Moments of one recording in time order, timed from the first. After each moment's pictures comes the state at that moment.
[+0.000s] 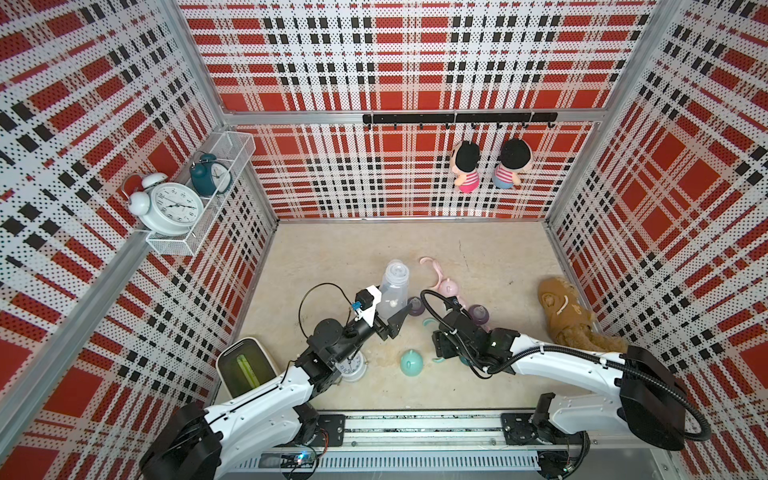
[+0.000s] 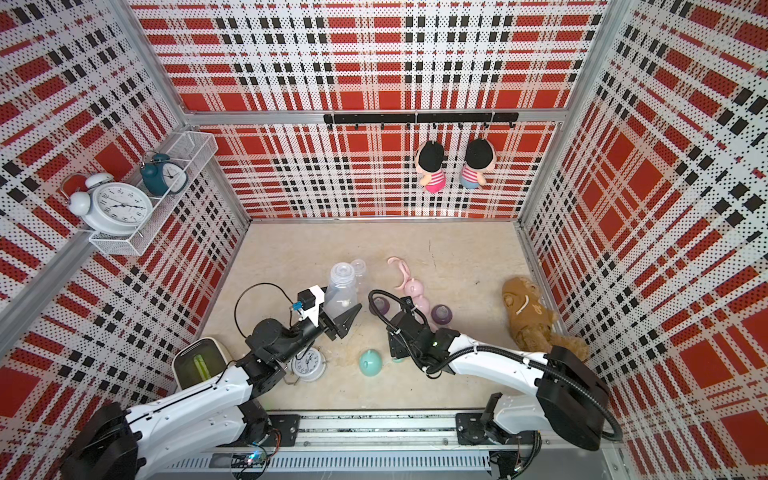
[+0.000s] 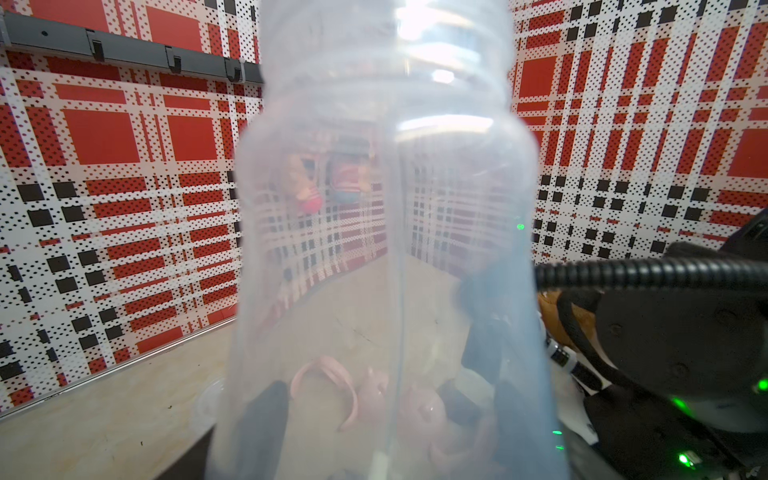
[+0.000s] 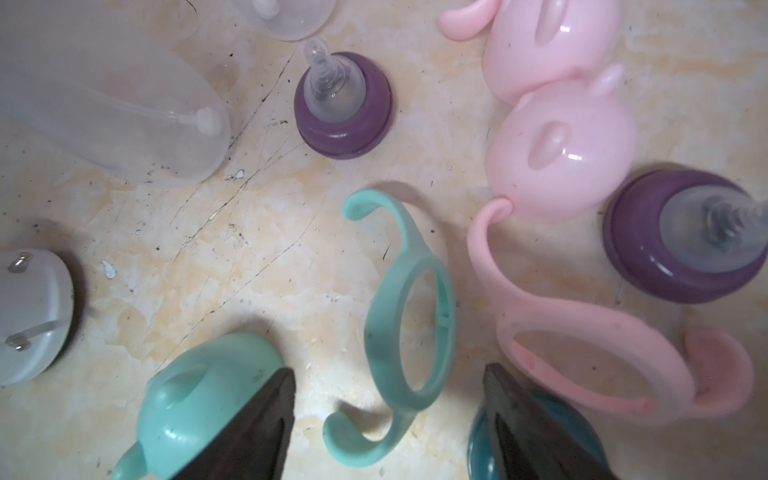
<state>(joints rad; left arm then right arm) -0.72 0.94 0.31 0.78 0.11 -0.04 1.00 1.29 0.68 -0.35 0.31 0.71</state>
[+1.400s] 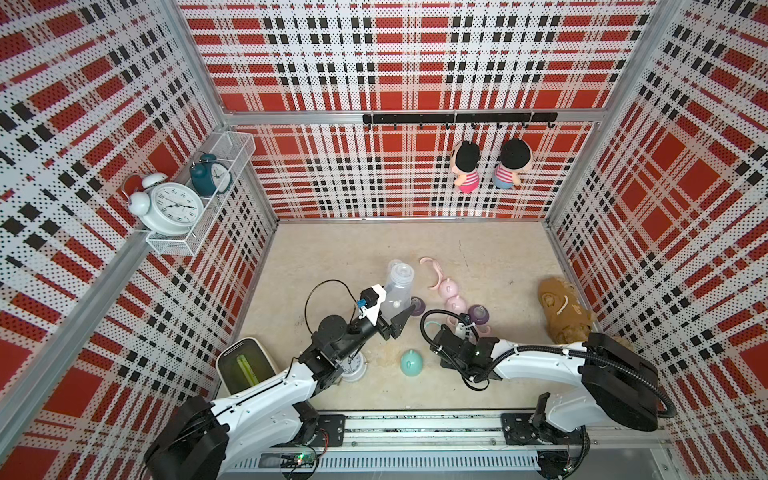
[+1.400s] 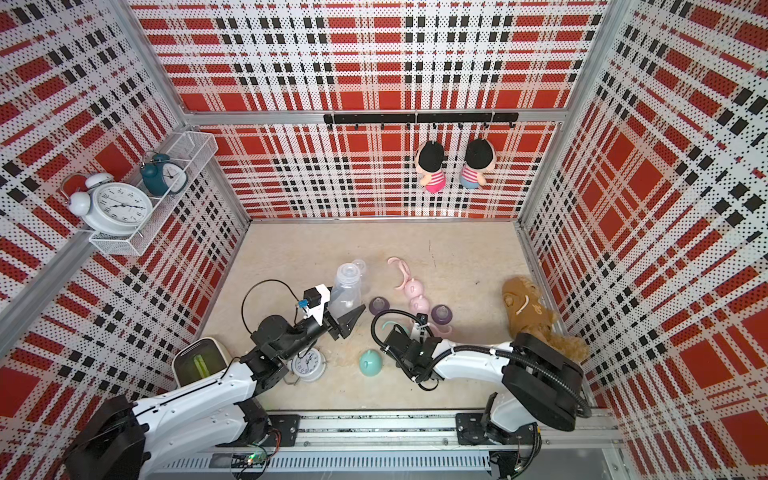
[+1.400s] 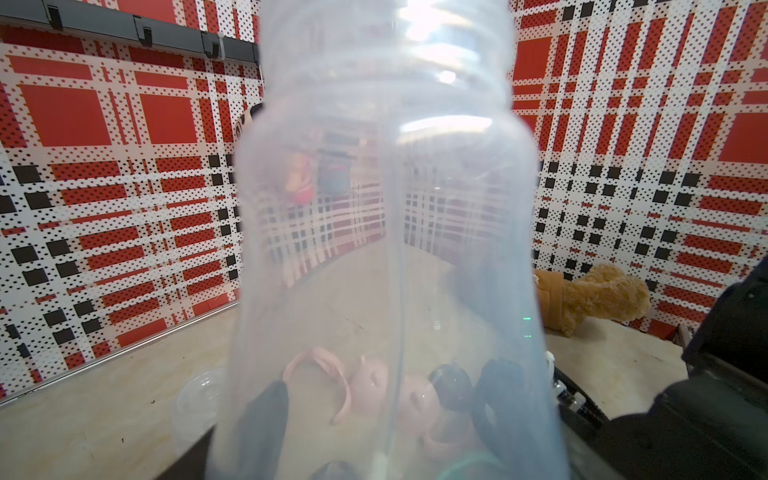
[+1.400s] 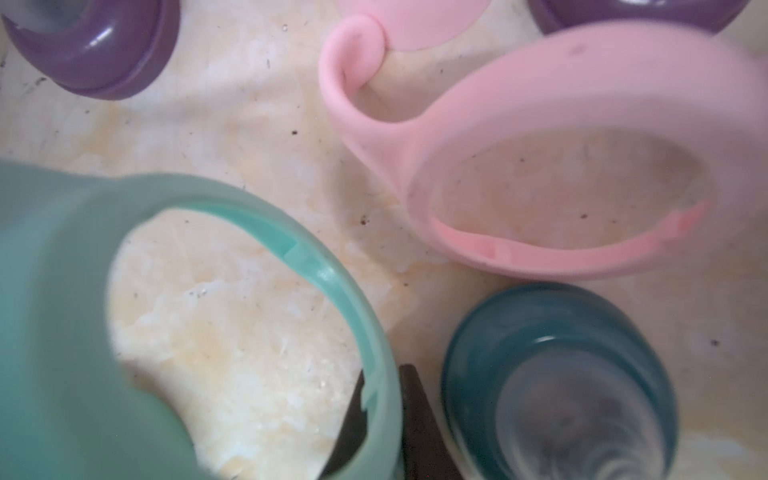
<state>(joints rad) -0.72 0.99 0.33 0.77 0.15 -0.04 1.05 1.45 0.66 -0.44 0.42 1.15</state>
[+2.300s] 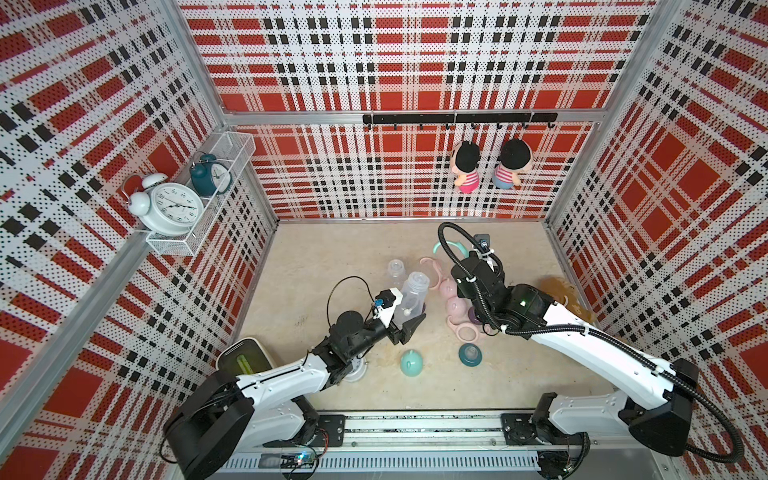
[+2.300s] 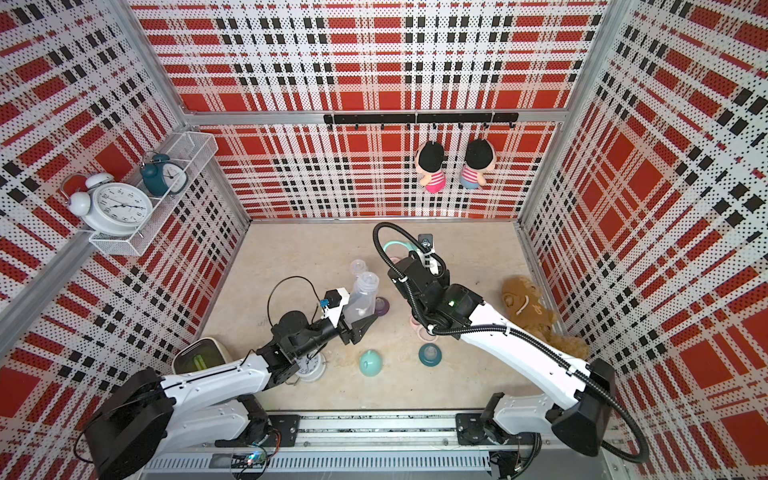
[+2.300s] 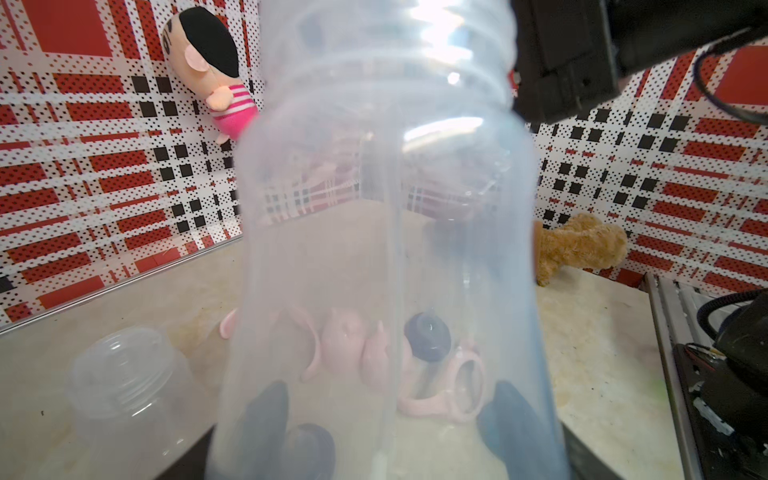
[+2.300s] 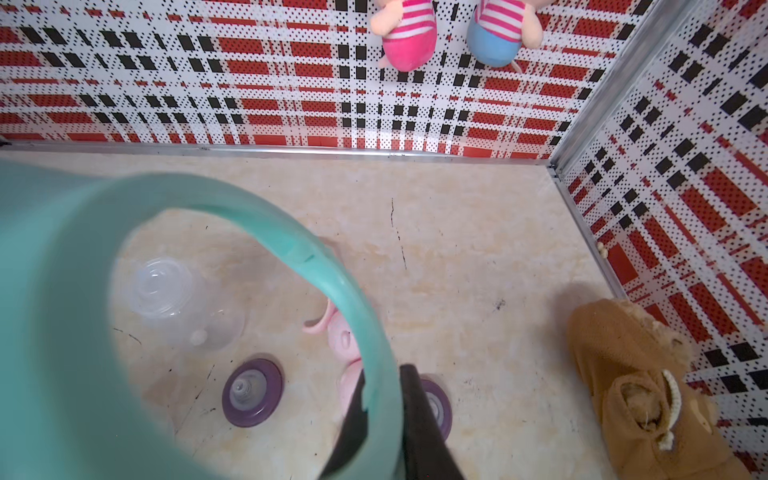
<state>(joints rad) -0.77 1.18 0.37 0.78 0.19 -0.05 0.88 1.30 1.28 -0.70 0.84 0.44</state>
